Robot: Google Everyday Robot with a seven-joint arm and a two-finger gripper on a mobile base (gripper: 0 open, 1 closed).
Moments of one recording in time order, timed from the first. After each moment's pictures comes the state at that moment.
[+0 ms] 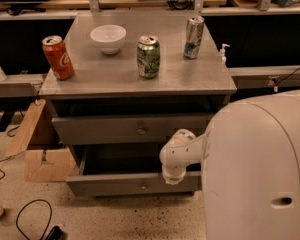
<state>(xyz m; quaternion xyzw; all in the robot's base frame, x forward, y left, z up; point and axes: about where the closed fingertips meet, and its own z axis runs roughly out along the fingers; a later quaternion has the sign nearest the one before) 0.545 -0.092 0.428 -0.69 0.72 -0.04 0.06</state>
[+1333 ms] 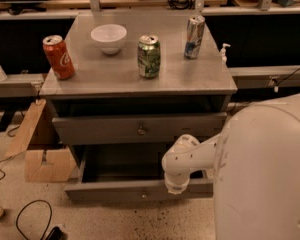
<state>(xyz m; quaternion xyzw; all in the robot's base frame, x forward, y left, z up) 0.503 -0.099 0.435 -0.68 0.73 -0.02 0.03</state>
